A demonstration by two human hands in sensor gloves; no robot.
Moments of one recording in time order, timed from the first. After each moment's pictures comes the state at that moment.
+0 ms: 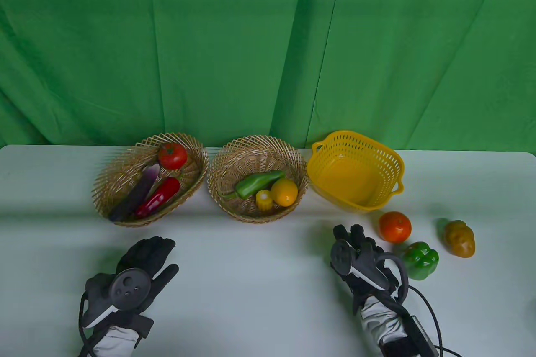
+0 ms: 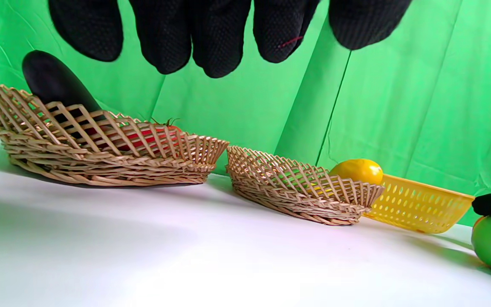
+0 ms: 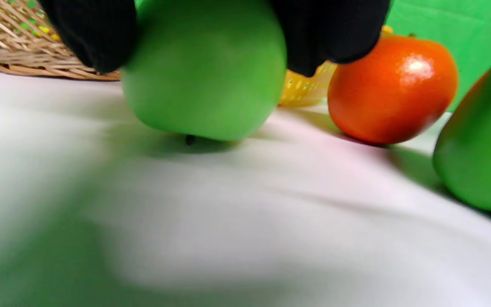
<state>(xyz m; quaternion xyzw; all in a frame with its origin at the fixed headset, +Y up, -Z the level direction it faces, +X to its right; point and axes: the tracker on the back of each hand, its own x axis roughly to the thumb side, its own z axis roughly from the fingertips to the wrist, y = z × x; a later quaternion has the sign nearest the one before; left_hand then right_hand) -0.271 -0.709 -0.264 0.07 -0.10 0.13 0.98 0.182 -0.738 -0.344 -0.03 -0.06 -1.00 0.05</state>
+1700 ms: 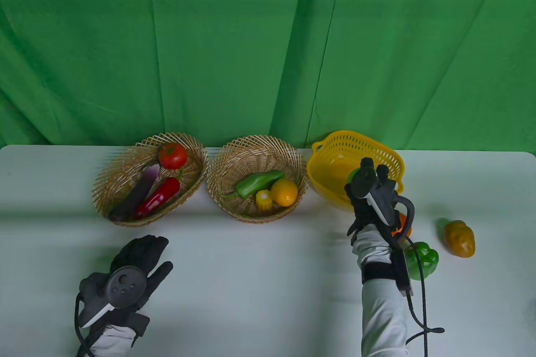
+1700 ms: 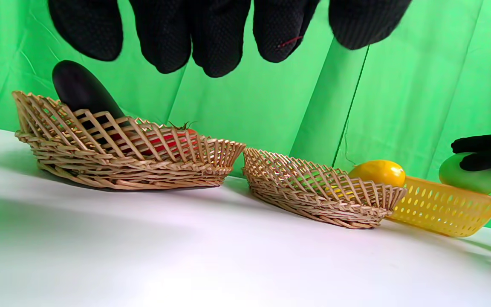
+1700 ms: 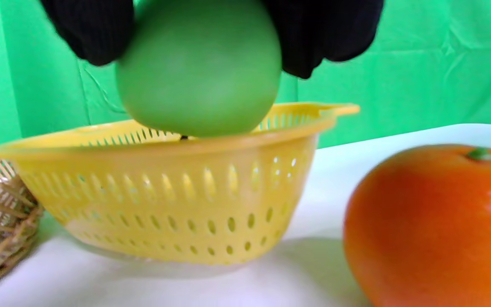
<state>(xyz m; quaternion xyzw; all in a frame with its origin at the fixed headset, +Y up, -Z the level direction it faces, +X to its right) -0.281 -0.710 -0.265 0.07 -0.08 0.12 0.99 0.215 -0.677 -0.463 0.15 0.02 -0.99 -0.06</state>
